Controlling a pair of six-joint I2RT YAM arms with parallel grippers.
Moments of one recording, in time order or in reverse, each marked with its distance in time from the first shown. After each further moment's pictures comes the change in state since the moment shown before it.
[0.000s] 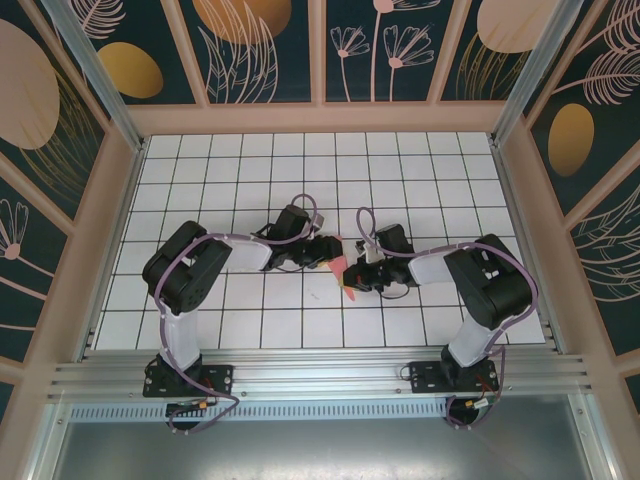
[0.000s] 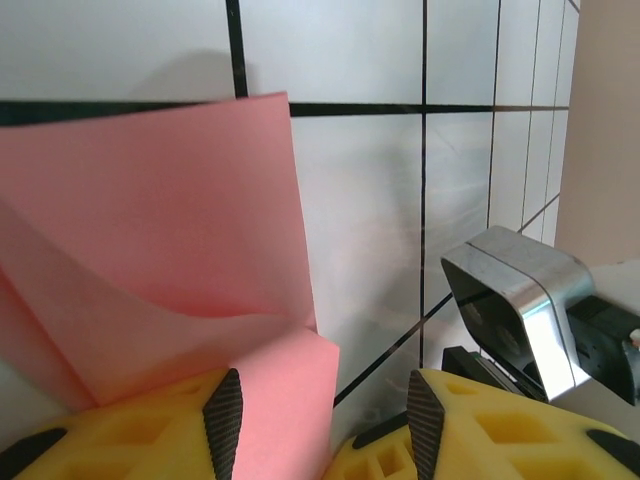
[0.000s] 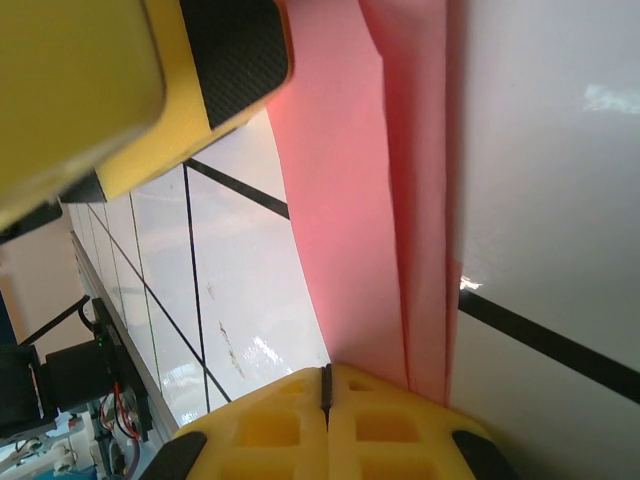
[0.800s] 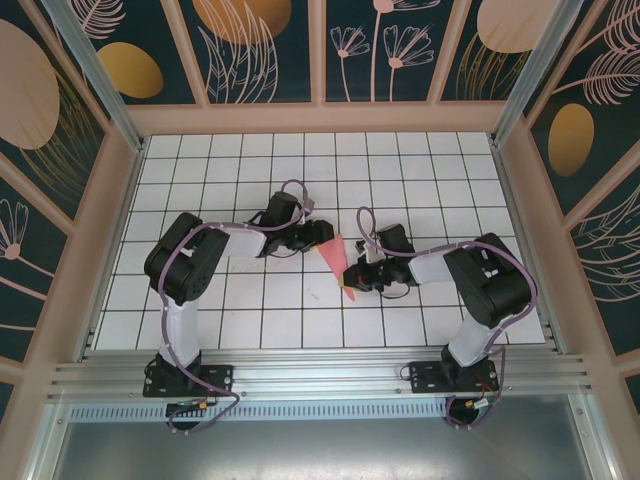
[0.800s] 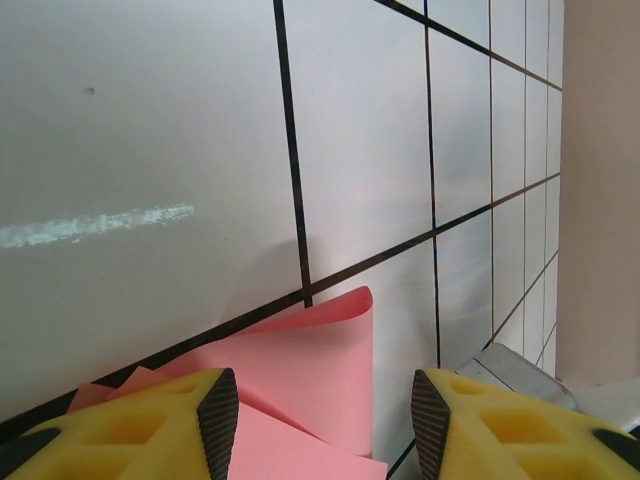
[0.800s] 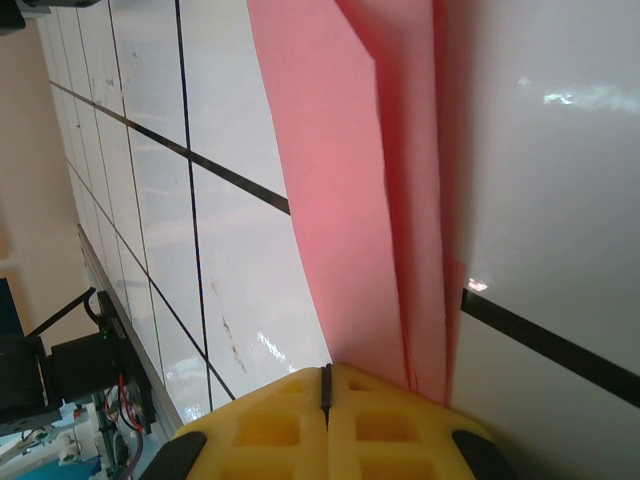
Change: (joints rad) left arm 0.100 0.061 0.083 0.003 0.016 0.079; right arm -0.011 0.008 0.001 0.000 -0.022 -0.017
